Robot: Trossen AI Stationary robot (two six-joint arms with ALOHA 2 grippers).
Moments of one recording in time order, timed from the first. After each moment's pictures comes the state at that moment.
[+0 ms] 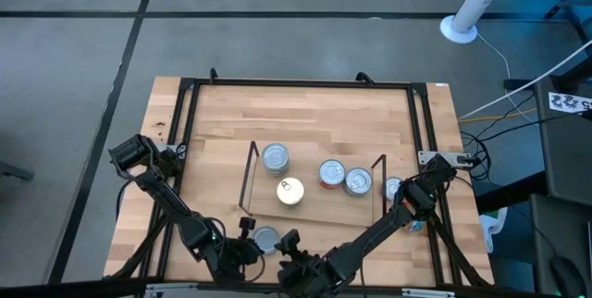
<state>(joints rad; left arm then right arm) -0.84 1.82 1.07 -0.22 -0.53 -0.52 0.68 2.42 2.10 -0.64 0.67 -0.08</state>
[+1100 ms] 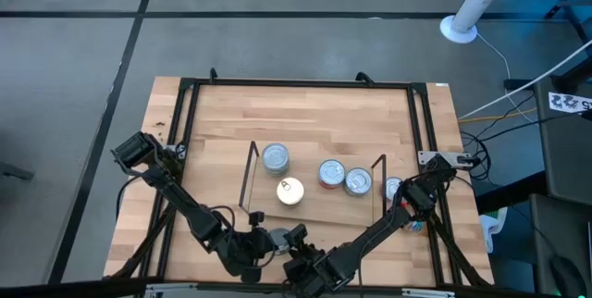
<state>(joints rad) -0.75 1.82 1.07 -0.06 -0.53 -0.61 0.68 2.43 2.03 -0.75 0.75 -0.02</state>
